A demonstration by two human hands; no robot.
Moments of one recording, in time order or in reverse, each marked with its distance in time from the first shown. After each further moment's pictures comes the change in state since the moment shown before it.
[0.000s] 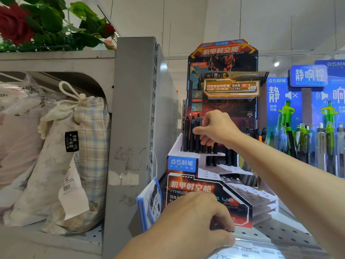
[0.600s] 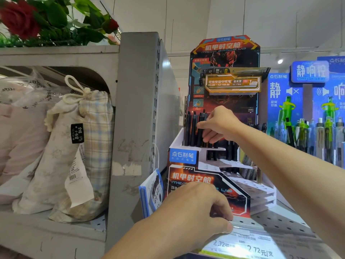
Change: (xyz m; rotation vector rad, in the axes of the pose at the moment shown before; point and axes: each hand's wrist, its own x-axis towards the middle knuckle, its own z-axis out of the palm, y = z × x) left_hand -0.005 0.001 0.004 0.037 0.062 -0.006; right_hand 0.005 0.000 -0.006 0.098 -0.080 0.176
